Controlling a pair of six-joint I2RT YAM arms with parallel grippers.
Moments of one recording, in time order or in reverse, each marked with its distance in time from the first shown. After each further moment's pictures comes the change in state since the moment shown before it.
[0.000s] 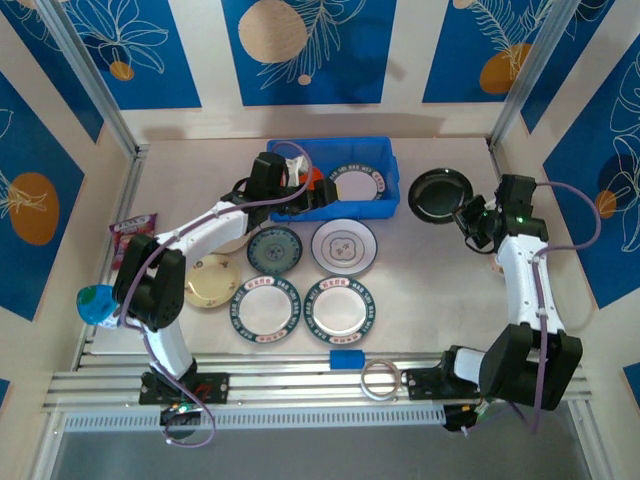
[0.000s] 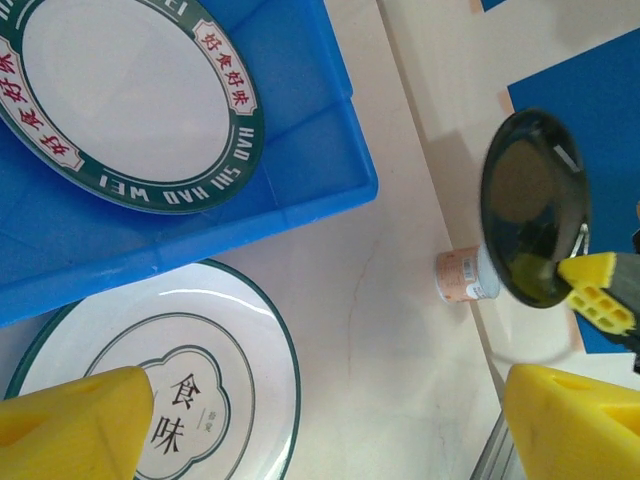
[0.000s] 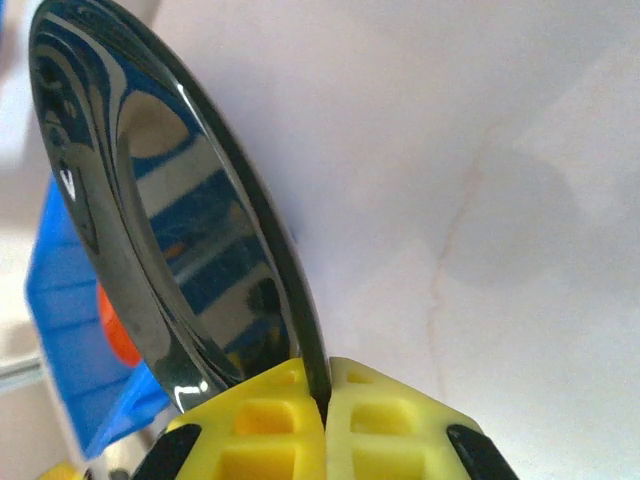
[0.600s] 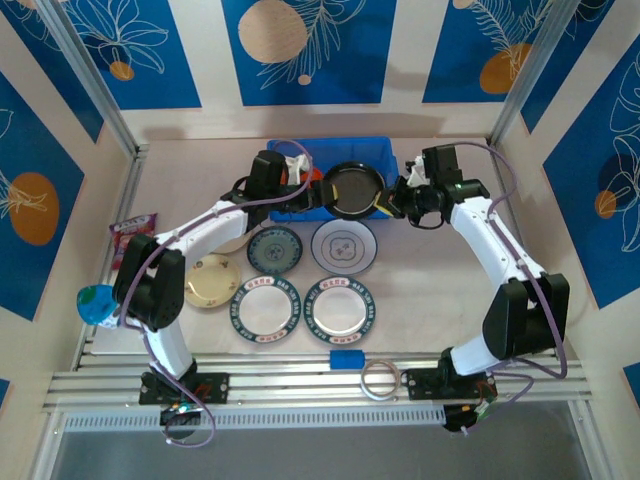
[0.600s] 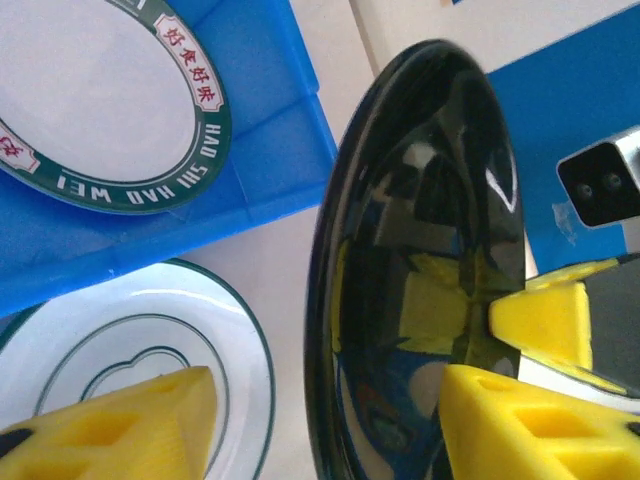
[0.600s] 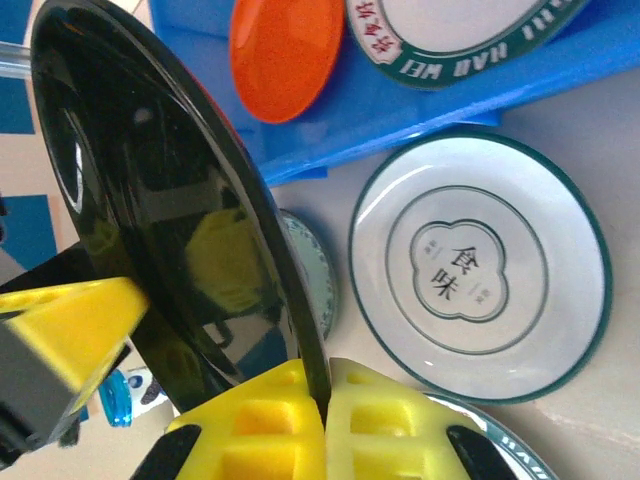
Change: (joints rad) left arm 0.000 0.000 0.010 0.015 0.045 -0.018; right arm 0.406 0.262 0.227 0.017 -0.211 -0.049
